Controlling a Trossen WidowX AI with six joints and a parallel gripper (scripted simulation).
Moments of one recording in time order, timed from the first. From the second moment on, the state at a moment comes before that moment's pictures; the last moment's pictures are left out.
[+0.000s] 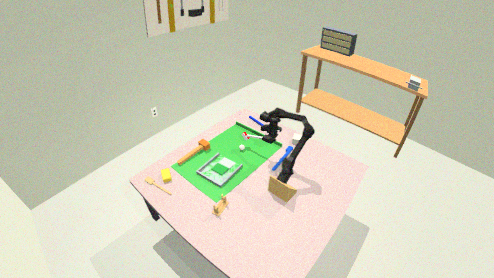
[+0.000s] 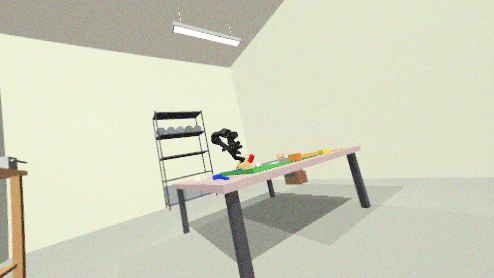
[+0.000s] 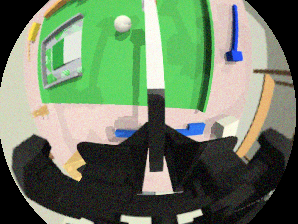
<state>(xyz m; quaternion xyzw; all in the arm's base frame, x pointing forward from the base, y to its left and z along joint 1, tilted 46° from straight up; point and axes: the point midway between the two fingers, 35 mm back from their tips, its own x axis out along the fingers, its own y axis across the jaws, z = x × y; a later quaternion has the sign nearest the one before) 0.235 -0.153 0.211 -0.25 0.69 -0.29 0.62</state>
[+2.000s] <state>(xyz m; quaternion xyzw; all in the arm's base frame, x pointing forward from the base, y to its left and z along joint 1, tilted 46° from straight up) 0.230 -0.192 0.183 -0.24 0.68 -0.31 0.62</state>
